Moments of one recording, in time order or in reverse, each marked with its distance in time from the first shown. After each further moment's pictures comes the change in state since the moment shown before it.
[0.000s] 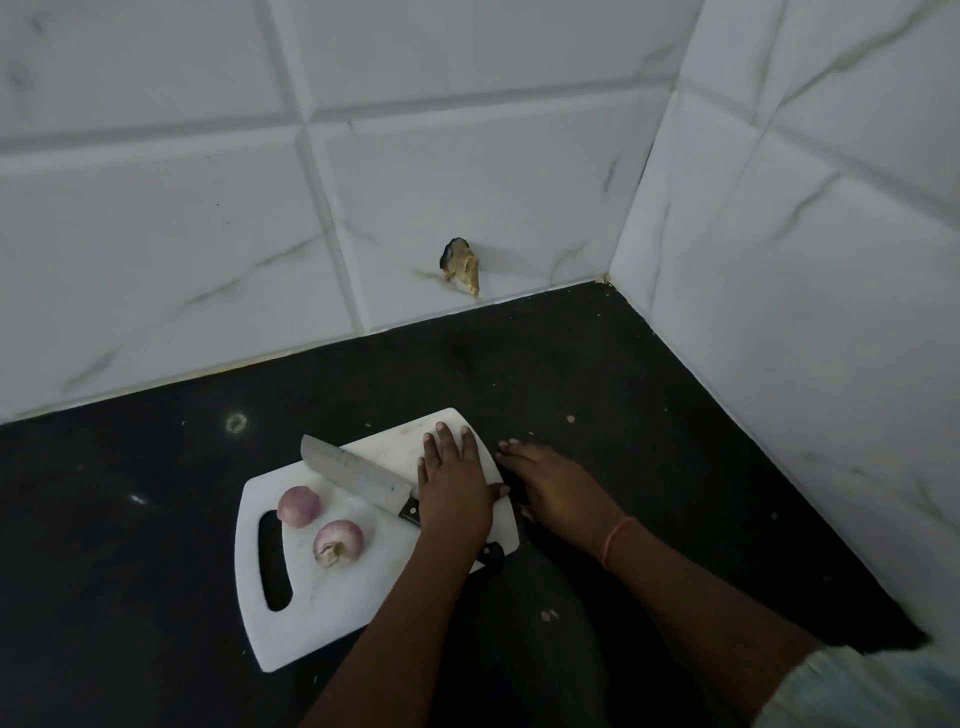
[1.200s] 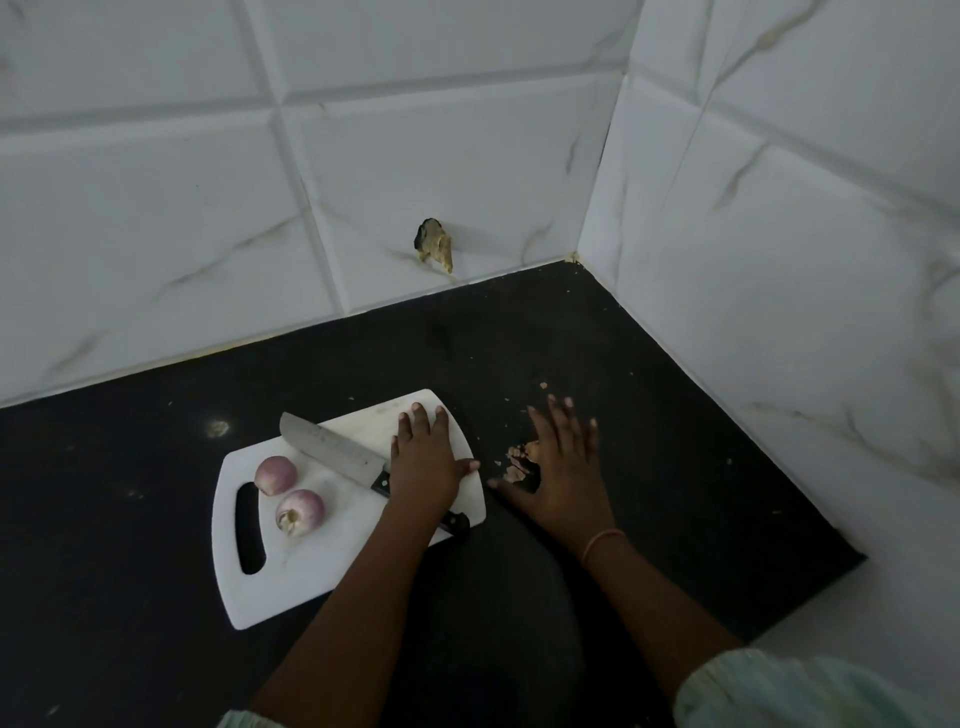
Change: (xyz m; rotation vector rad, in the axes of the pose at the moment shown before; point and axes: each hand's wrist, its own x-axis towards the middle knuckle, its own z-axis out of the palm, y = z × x) left_hand -0.011 -0.017 0.001 0.010 0.011 0.036; right_hand -0.053 -0.014 0.025 -0.118 0.329 0.374
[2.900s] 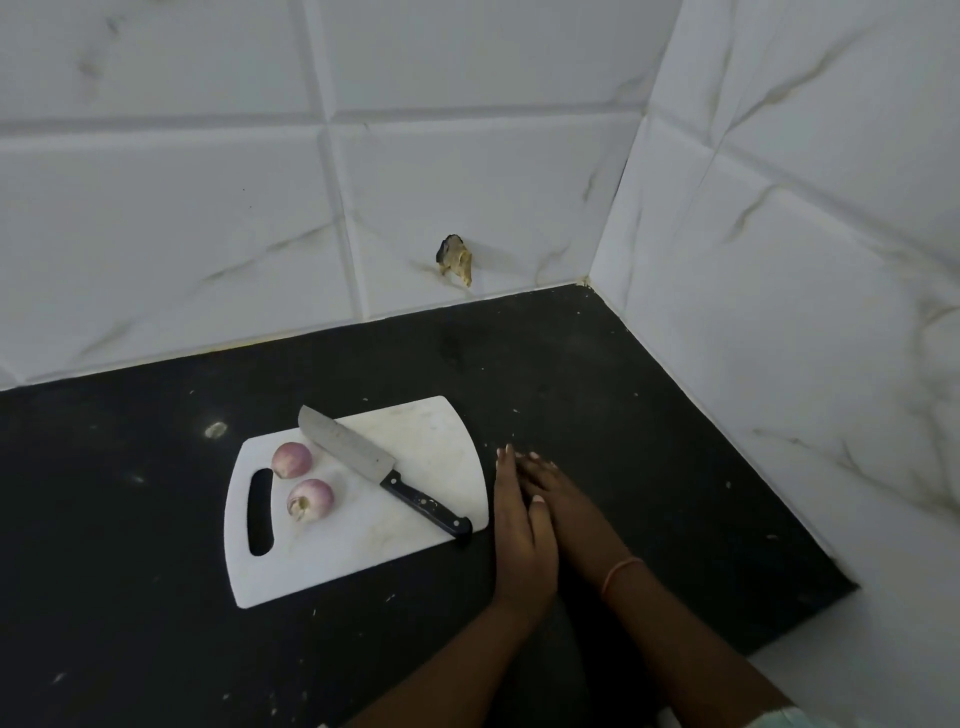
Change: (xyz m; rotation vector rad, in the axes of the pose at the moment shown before) left_hand -0.083 0.078 0.087 -1.177 0.423 0.167; right_hand -0.015 -0.005 -0.022 0.071 -0.355 -0.228
